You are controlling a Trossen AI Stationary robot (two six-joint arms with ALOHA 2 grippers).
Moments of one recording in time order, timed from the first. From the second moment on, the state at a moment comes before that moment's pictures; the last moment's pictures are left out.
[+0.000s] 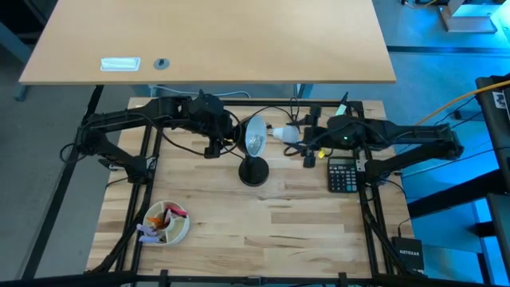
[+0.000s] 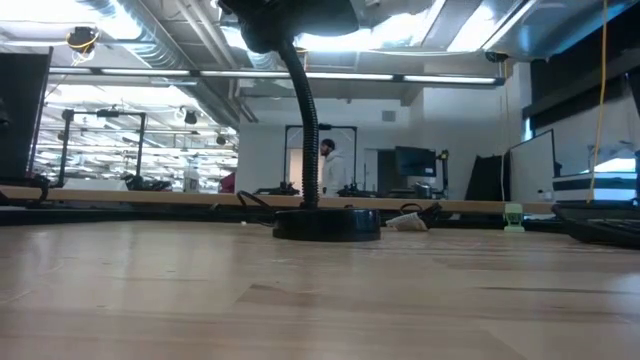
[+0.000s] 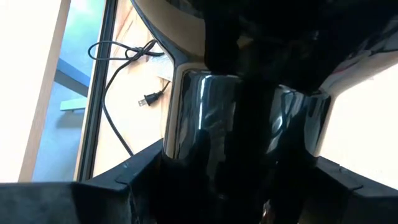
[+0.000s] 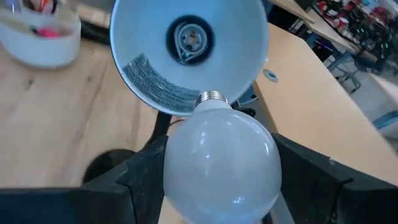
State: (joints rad) left arm 0.19 1.43 1.51 -0.93 -0.04 0.29; right arm 0.05 1.13 1.21 -0.48 0.32 -0.36
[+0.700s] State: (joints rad) left arm 0.17 1.43 1.51 -0.94 -0.04 0.51; right arm 0.05 1.34 1.45 -0.58 0.28 -0.58
